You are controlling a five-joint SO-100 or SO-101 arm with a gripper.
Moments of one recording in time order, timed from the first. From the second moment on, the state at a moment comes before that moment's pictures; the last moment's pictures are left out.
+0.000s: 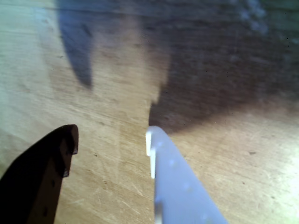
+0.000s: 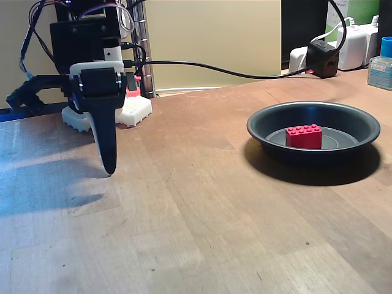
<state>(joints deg) -1.8 152.5 168.1 52.6 -6.5</state>
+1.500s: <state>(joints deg) 1.3 161.9 177.8 54.9 -6.5</state>
